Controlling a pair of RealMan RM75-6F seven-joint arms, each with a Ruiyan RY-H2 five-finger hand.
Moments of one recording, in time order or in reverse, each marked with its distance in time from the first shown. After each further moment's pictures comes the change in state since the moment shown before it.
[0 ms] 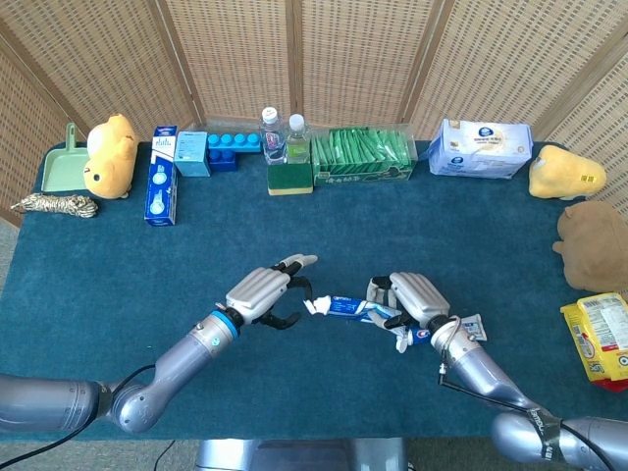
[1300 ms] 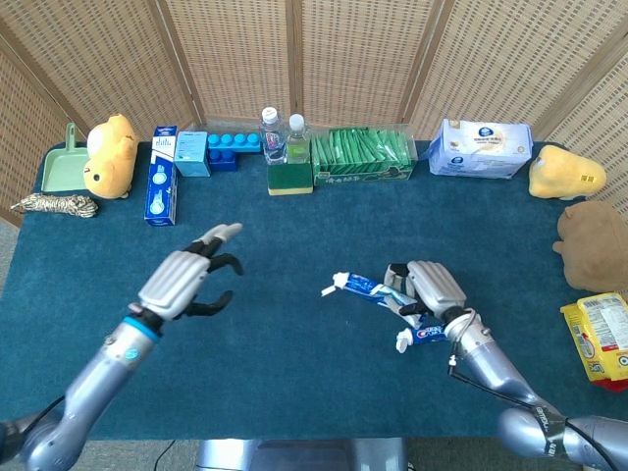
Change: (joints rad) left arm 0.265 0.339 0.076 -0.249 0.267 0.273 -0.027; right arm -0.040 0.001 0.001 0.075 -0.050 0.043 0.002
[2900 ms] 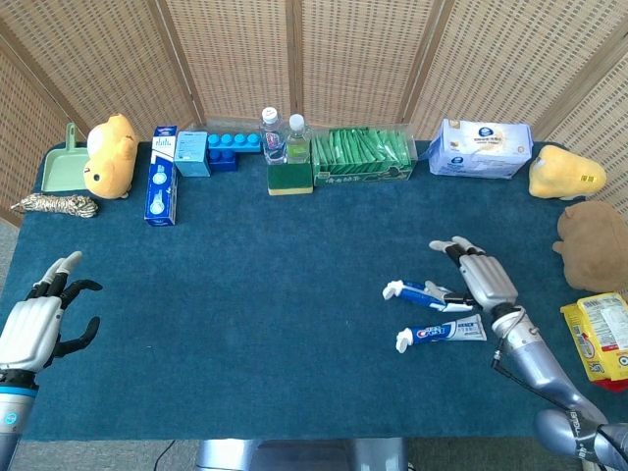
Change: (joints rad) left arm 0.465 0.128 0.114 0.035 0.155 0.278 0.001; right arm -0.125 0.019 -0.027 0.233 -0.201 0.036 0.147
